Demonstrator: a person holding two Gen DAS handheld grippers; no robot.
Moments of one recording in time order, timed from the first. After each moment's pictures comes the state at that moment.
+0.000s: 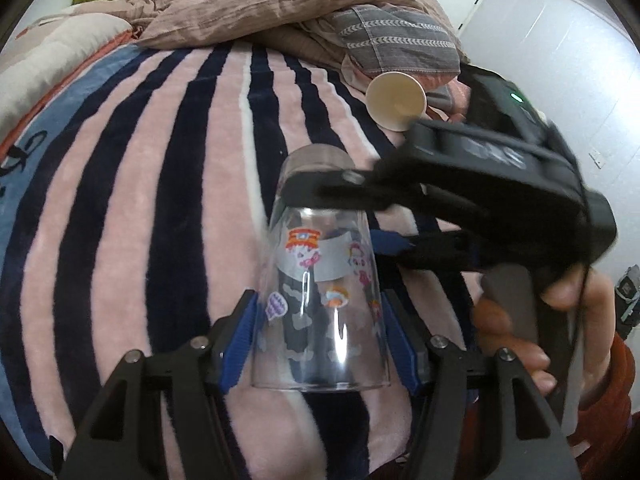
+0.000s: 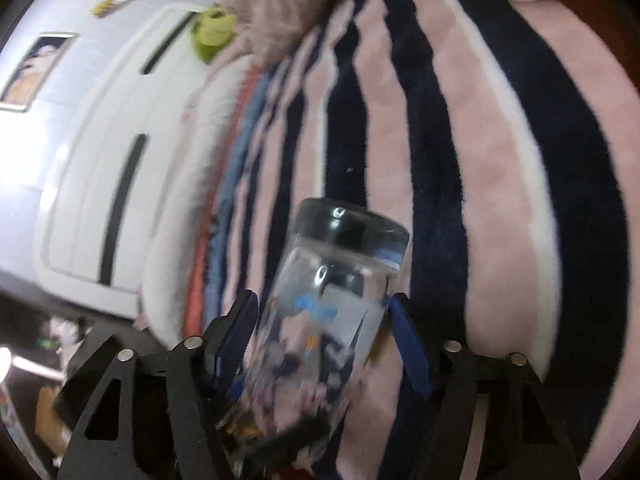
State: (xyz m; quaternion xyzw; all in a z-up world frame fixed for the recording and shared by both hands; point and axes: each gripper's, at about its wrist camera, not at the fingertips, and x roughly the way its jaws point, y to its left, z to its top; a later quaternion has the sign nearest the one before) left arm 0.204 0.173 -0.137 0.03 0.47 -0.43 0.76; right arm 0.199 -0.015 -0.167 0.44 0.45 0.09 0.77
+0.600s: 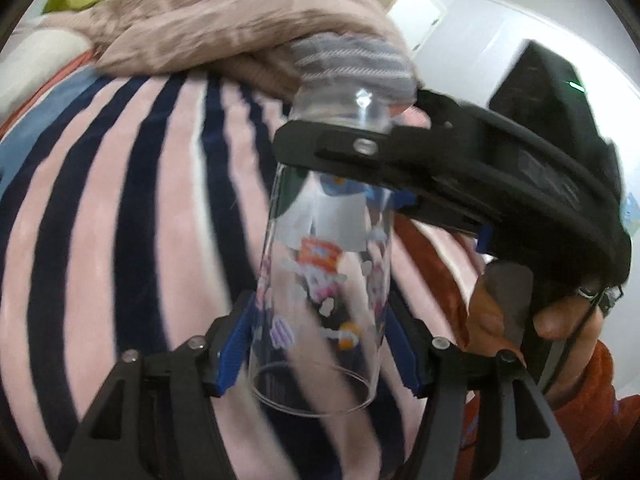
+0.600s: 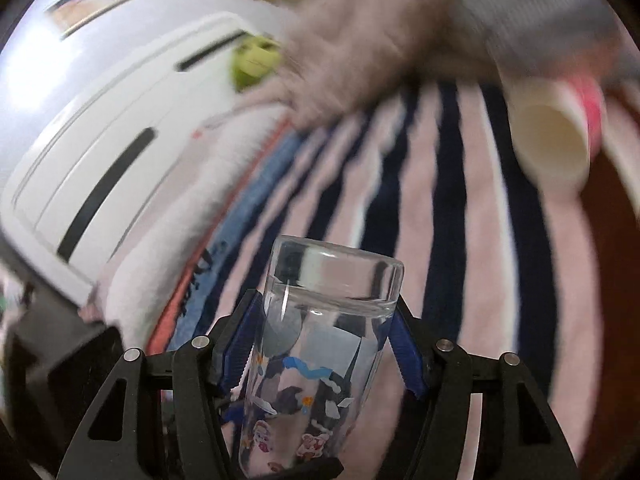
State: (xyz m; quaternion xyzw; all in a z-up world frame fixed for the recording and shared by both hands) left arm 0.226 0.156 -0.115 -0.03 0.43 -0.52 0.74; right arm 0.201 0.007 -0.080 0.24 0.35 0.05 0.90
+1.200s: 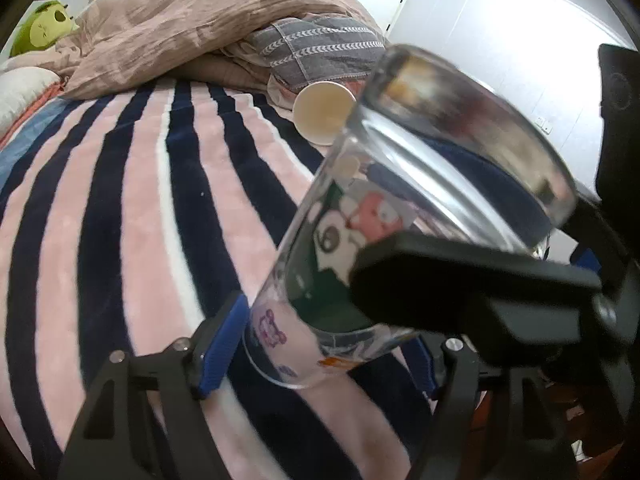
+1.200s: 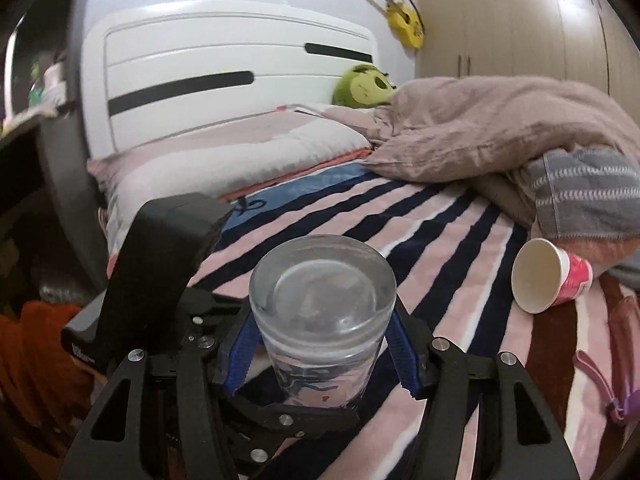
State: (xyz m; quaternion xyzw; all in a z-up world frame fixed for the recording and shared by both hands) left arm 0.204 0.140 -0.139 0.05 0.40 -0.53 0.74; right arm 0.125 0.062 -0.069 -0.03 0.29 0.11 0.95
